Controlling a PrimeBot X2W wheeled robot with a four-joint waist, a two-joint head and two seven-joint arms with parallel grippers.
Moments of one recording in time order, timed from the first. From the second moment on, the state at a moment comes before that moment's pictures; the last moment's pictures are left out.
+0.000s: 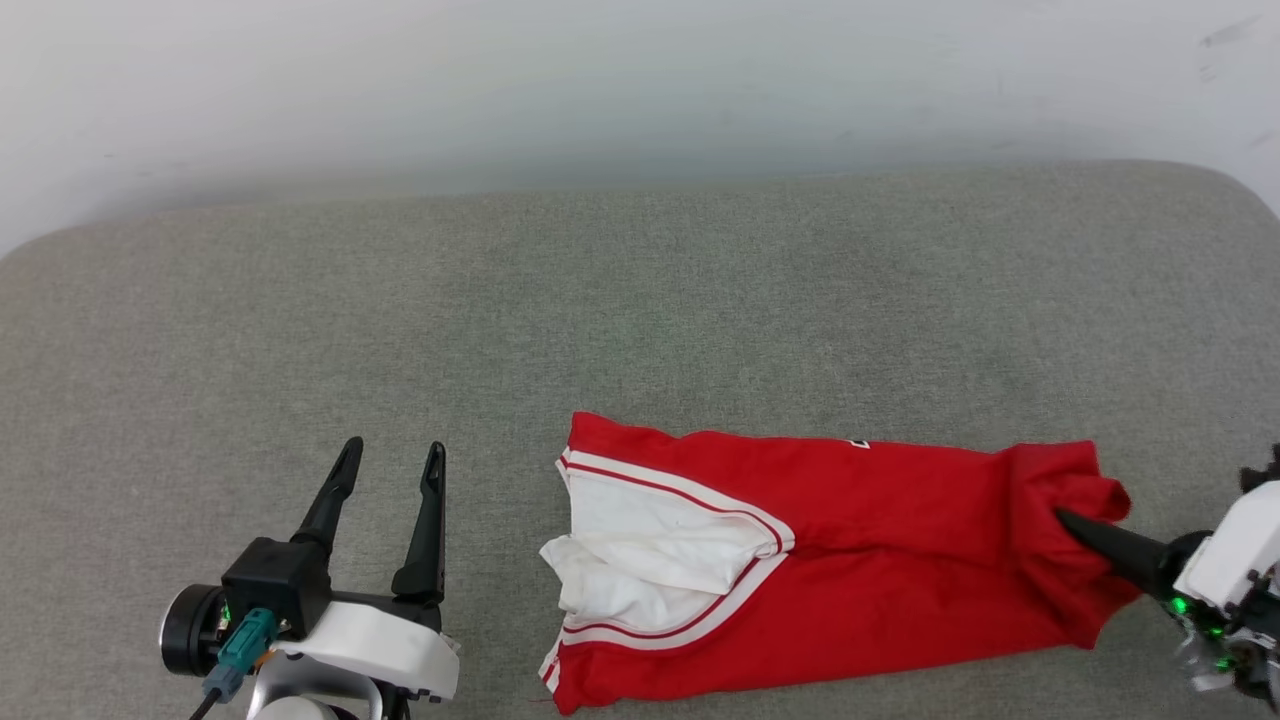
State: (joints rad) left arm -0.09 0.36 -0.35 0.04 -0.44 0.18 -0.25; right arm -0.24 -0.32 -0.17 0.40 1.10 0.13 0.83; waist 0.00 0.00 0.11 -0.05
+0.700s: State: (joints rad) left arm -0.15 0.33 -0.40 0.07 -0.44 0.14 -0.25; right arm -0.31 -0.05 0.20 0.35 1.40 0.13 0.74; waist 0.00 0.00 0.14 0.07
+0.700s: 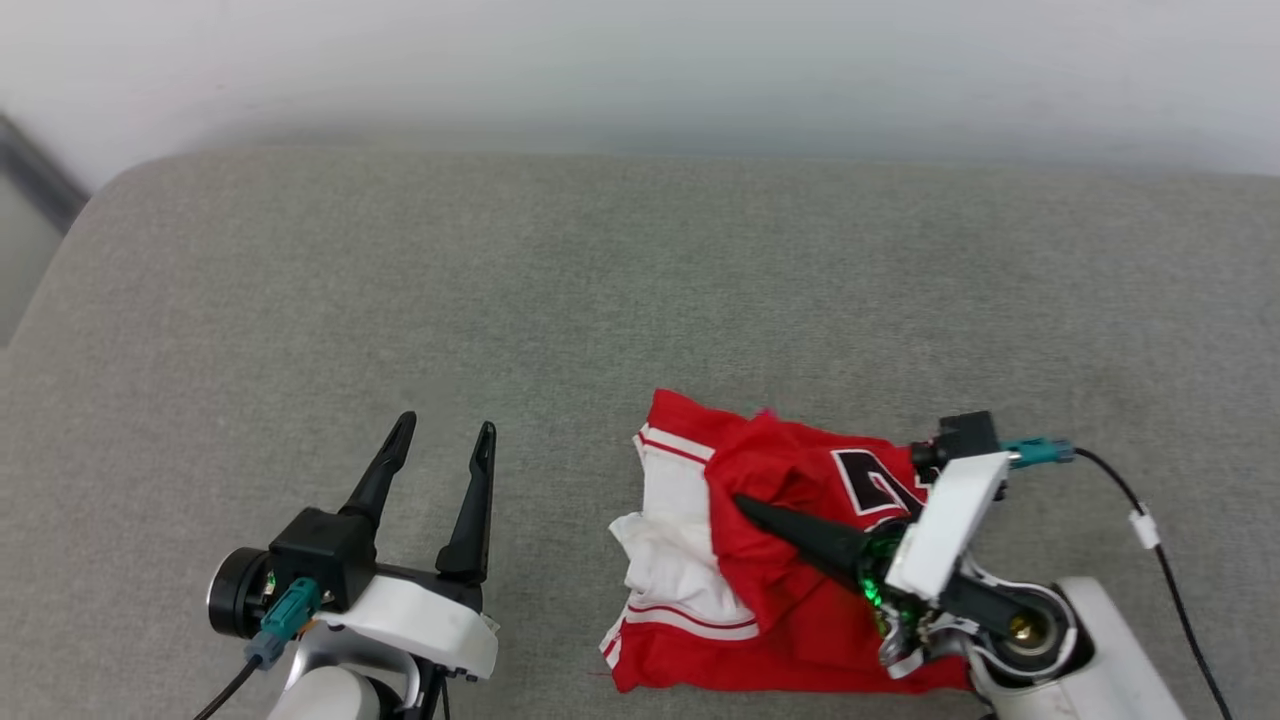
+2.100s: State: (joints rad) left arm -0.09 0.27 -0.25 0.13 -0.35 0.14 -0.26; right arm -0.17 -0.31 0.10 0.20 0.35 0.13 -0.19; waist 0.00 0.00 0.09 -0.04
